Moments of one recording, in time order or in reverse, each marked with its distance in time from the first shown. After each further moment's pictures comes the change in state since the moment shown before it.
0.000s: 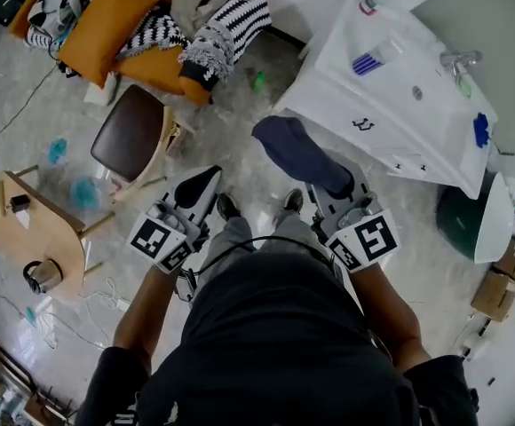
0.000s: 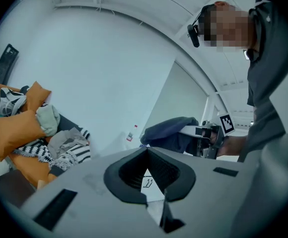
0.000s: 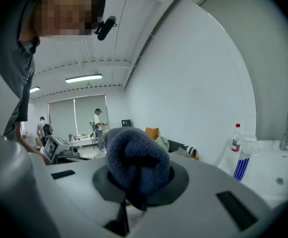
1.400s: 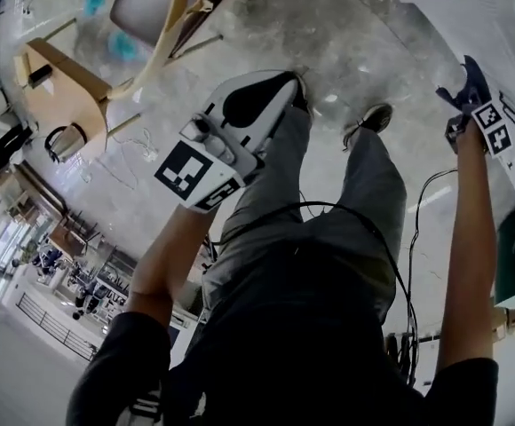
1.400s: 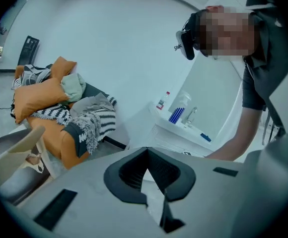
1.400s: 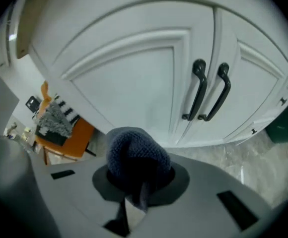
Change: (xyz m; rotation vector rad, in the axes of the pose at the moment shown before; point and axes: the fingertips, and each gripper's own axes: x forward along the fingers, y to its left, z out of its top) left arm 0.124 0.124 -0.192 -0.133 0.199 0.253; right arm 0.022 -0.449 -0.554 0.687 0.642 -0.747
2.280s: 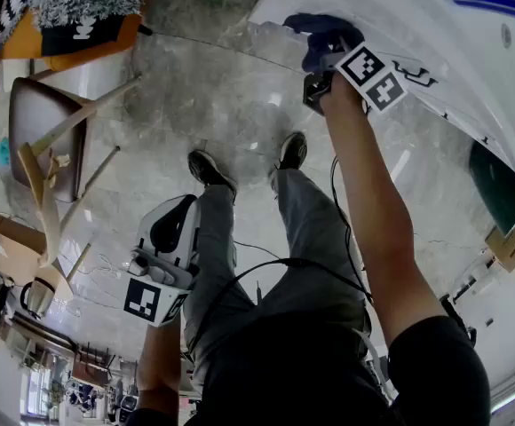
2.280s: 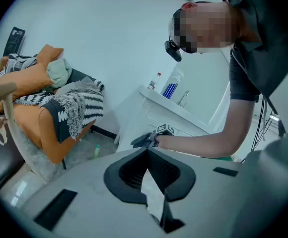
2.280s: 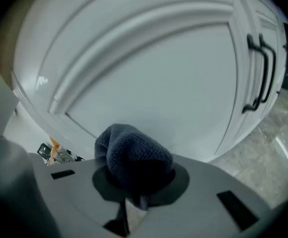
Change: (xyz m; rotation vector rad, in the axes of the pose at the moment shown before) left arm 0.056 -0.019 -0.097 0.071 0.075 -0.100; right arm 0.041 0.092 0.065 0.322 -0.282 0.196
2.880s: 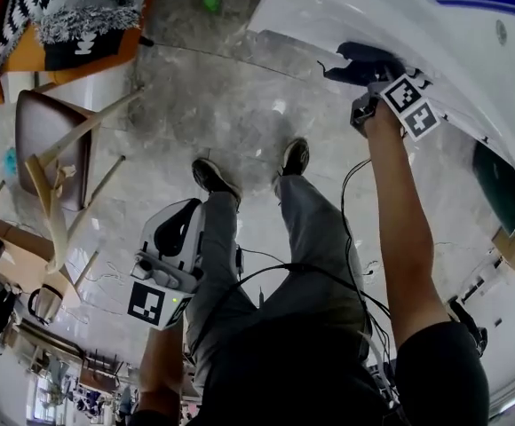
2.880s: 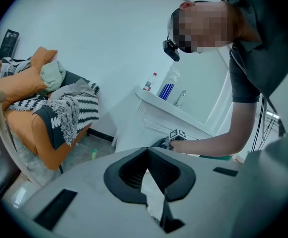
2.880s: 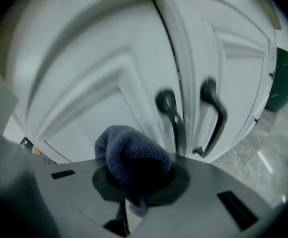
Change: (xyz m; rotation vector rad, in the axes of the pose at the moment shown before) left arm 0.009 -0.009 0.007 0.012 0.046 -0.019; right arm -0.053 -0.110 0.054 -0.077 -0.052 -0.178
